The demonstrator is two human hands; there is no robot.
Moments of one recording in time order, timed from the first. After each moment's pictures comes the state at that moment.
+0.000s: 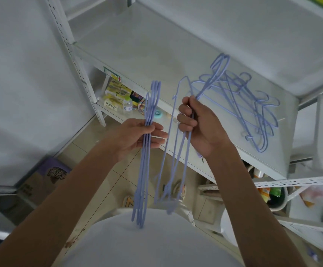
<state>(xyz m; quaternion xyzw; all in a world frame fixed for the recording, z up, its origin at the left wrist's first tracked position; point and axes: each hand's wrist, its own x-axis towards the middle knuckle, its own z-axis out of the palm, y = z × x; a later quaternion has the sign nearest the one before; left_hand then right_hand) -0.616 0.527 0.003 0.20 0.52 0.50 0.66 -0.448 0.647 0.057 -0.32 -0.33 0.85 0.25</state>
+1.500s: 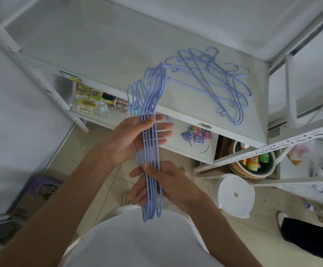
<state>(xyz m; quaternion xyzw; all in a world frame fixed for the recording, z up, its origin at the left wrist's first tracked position) -0.547 0.567 0.001 0.24 0.37 0.51 0.74 -0.360 0.532 0.007 -0.32 -0.43 0.84 0.10</state>
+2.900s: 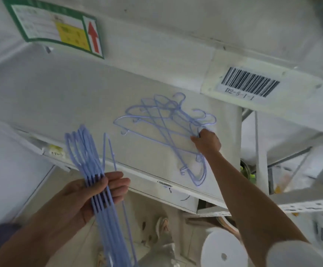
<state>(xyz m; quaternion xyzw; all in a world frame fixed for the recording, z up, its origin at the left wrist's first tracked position) -0.476 0.648 0.009 0.11 0.44 0.53 0.72 -0.193 0.979 -0.087 -0.70 -0.69 0.20 0.01</state>
